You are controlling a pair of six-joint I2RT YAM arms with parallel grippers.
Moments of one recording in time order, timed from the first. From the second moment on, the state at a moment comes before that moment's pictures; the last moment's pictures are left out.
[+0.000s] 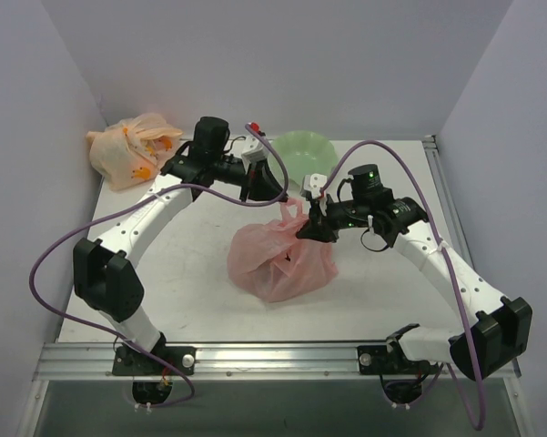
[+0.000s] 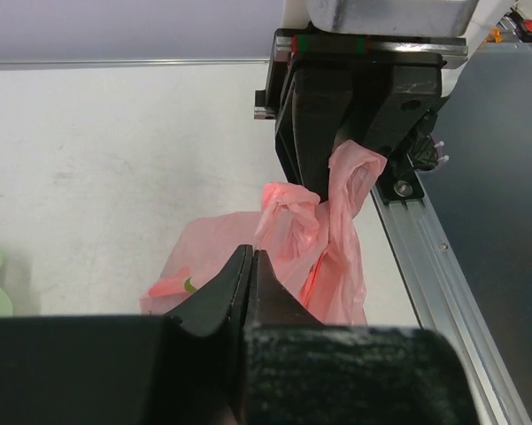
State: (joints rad) left arm -0.49 1.68 1.58 -0.40 1.24 0.36; right arm 0.48 1.26 1.13 -0.58 -0.83 -0.54
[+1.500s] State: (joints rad) left arm -0.83 1.49 0.99 -0.26 0.36 0.76; right arm 0.43 1.36 1.02 -0.41 -0.85 0.05
